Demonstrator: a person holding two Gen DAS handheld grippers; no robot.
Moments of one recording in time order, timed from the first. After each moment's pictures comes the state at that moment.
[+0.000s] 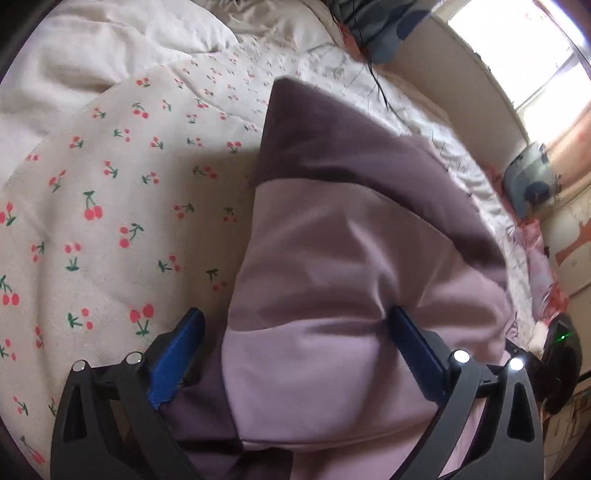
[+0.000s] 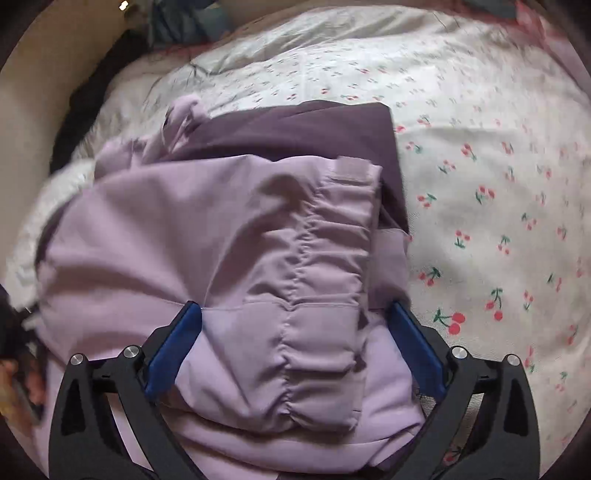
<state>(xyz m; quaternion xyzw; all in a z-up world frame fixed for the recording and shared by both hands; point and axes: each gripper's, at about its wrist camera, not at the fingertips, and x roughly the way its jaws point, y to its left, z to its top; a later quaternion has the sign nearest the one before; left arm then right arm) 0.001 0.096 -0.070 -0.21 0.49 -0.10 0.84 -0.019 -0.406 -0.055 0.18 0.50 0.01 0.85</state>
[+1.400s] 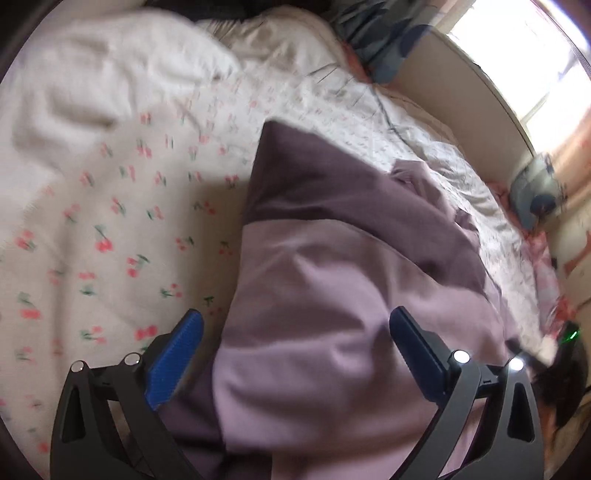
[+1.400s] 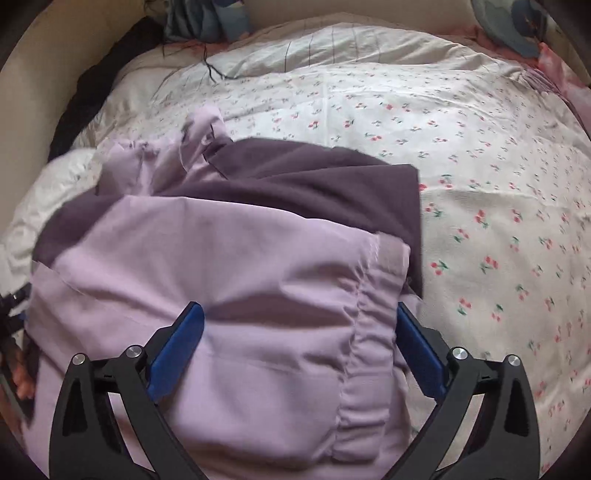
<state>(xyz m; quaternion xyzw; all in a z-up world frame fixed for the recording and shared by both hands) 0.003 0.085 -0.046 -0.18 0.46 -0.07 0.87 -0.003 -0.386 -0.022 0.10 0.48 0.03 0.87</state>
